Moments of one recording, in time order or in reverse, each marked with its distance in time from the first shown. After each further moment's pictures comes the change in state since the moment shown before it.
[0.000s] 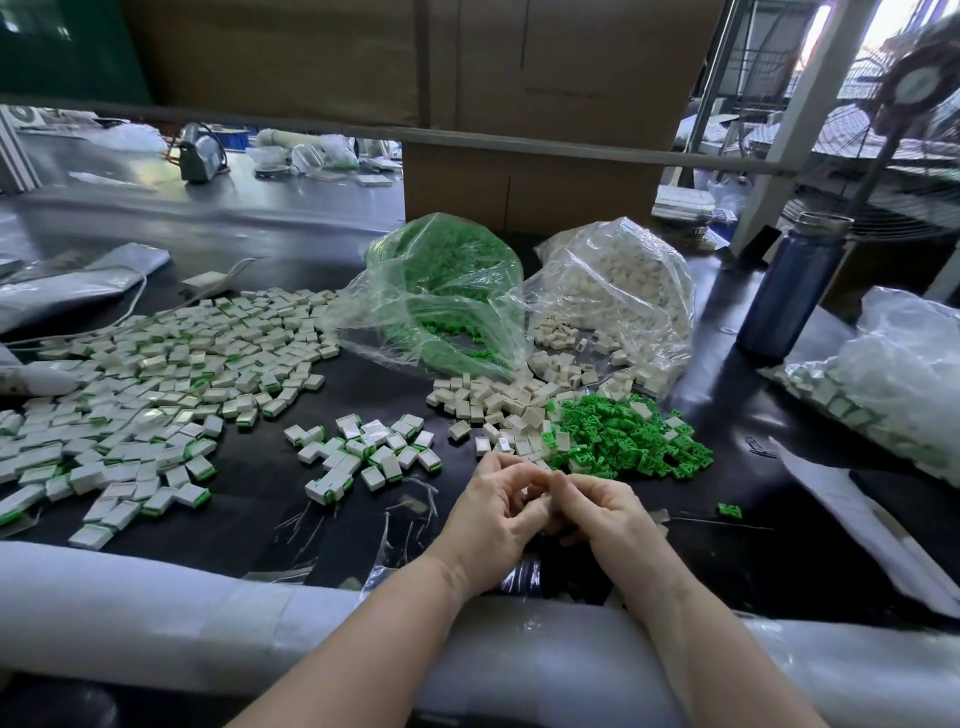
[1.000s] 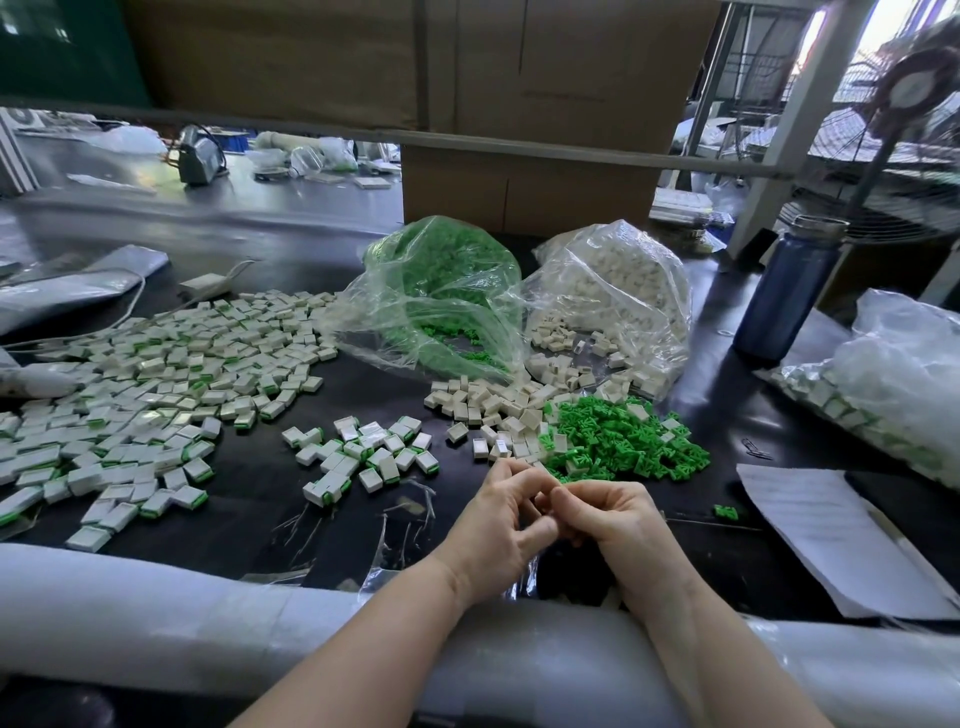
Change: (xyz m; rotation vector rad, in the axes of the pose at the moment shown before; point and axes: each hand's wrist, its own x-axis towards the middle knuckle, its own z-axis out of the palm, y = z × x) left_hand 0.001 -0.005 0.004 0.038 -0.115 0.045; right_hand -0.004 0.001 -0.005 0.272 0.017 0.033
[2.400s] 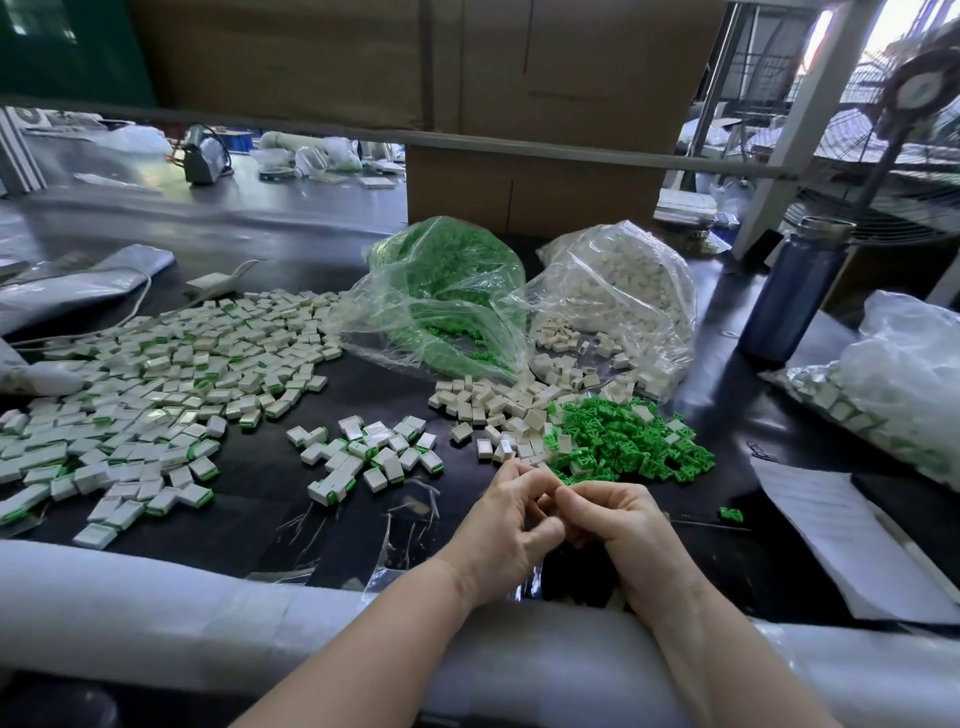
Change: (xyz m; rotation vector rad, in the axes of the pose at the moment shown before) left_hand -0.001 0.001 0.000 0.059 0.011 0.010; right_hand 0.000 -0.001 0.000 0.037 -0.016 0.065
